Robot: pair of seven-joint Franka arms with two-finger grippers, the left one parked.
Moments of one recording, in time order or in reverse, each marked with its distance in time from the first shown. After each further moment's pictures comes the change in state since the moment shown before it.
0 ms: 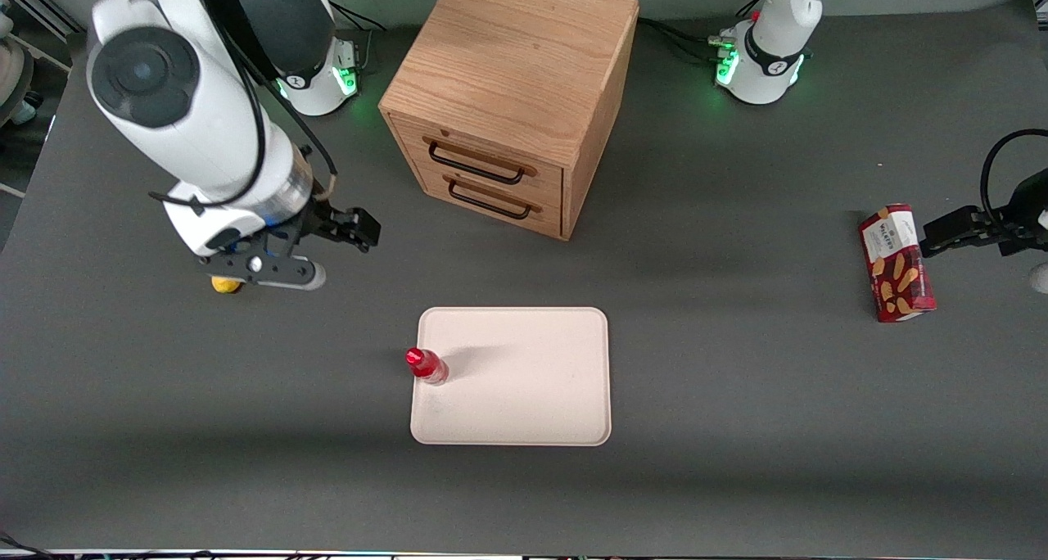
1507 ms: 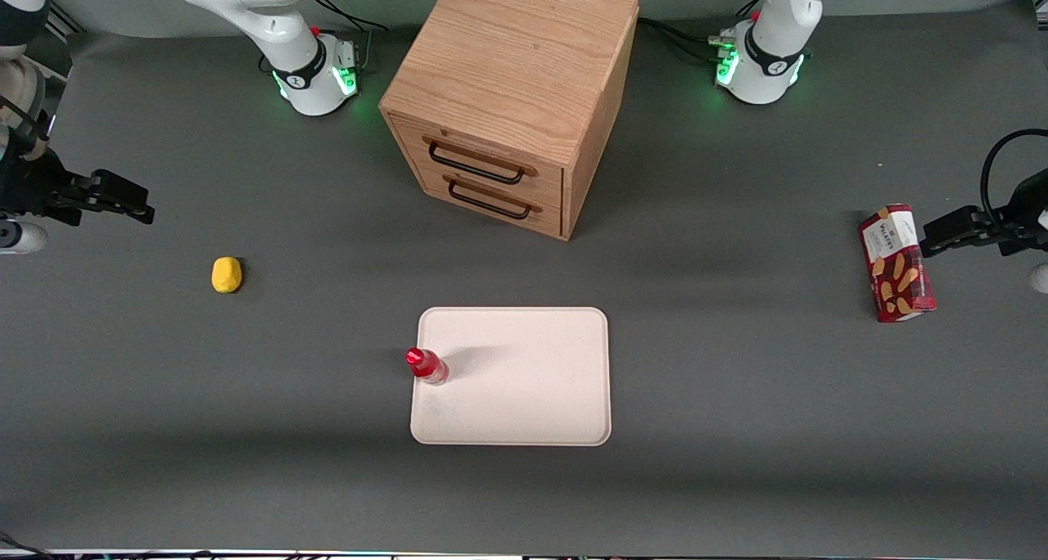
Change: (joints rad) arm -0.439 -0.292 -0.006 -0.318 0.013 0.045 -0.580
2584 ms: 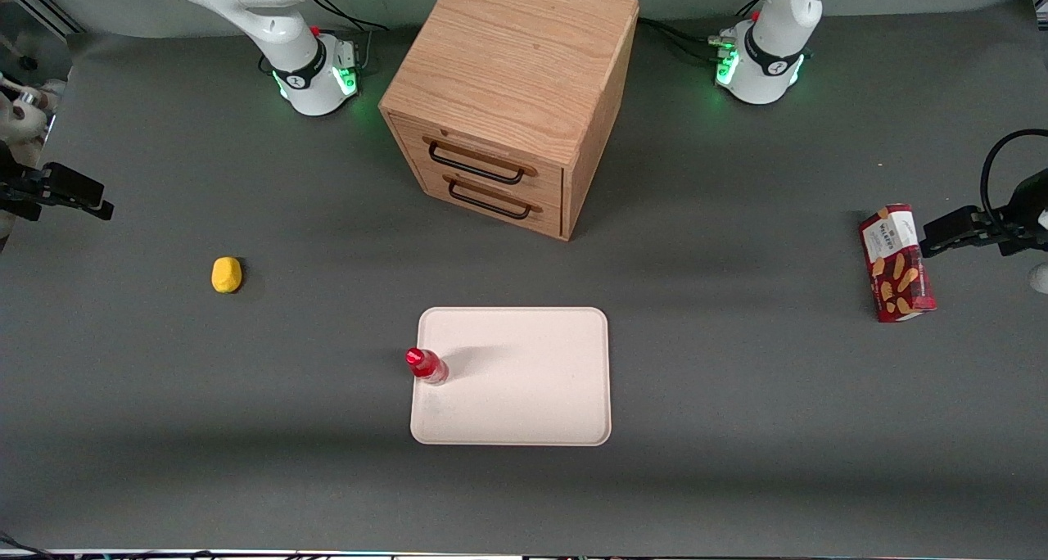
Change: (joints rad) arm -0.032 -0.035 -0.045 -0.038 0.006 0.036 -0.052
